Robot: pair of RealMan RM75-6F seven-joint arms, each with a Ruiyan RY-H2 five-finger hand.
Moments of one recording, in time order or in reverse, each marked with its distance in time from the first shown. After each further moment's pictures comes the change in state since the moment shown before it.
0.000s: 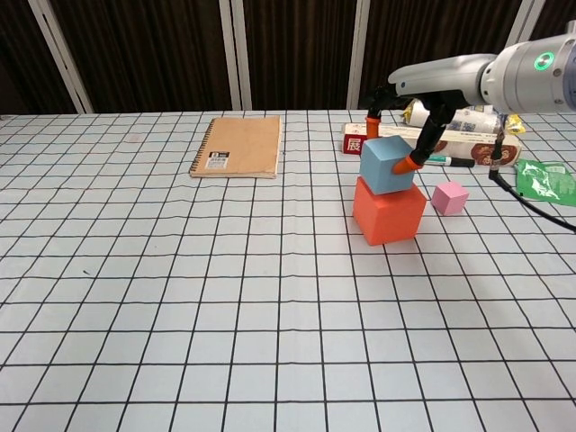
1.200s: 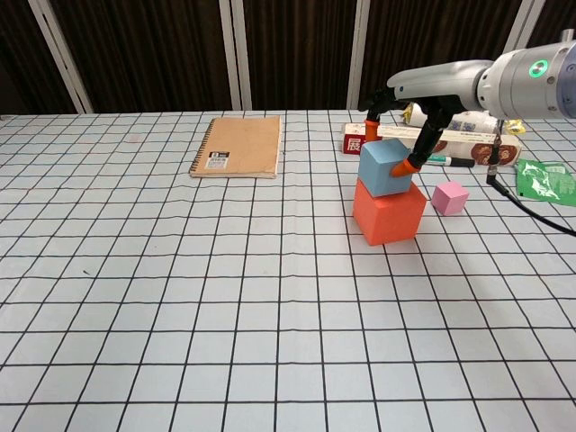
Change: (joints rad) left arm 0.000 0.002 0.000 -0.005 -0.006 -0.005 0.006; right arm -0.005 -0.028 0.002 0.027 -0.006 0.005 0.012
